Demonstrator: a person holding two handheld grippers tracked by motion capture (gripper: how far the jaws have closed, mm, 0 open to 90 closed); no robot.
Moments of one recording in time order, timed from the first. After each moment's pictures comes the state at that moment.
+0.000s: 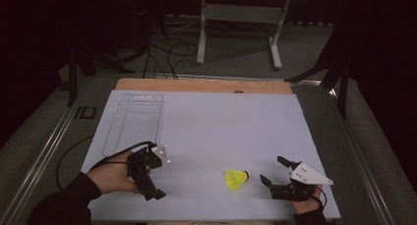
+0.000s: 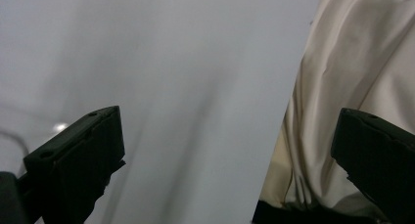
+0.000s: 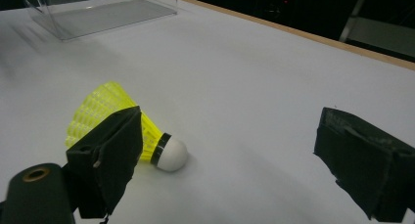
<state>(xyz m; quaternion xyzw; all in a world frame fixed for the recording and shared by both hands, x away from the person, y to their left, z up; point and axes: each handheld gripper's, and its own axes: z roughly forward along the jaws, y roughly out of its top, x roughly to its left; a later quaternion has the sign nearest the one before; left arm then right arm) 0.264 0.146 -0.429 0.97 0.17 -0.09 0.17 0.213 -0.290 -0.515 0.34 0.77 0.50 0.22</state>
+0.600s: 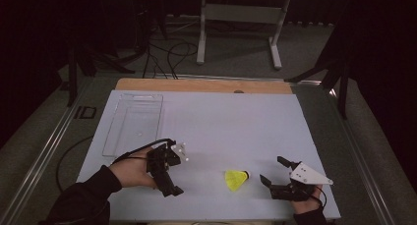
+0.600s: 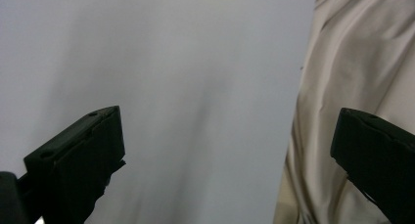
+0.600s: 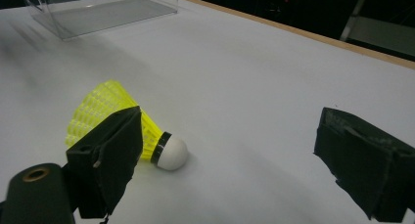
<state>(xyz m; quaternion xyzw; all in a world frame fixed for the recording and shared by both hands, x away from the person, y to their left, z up) 0.274 0.104 -0.433 0.97 0.13 -0.09 0.19 0.214 -0.290 -0.516 0.34 0.77 0.50 0.22</state>
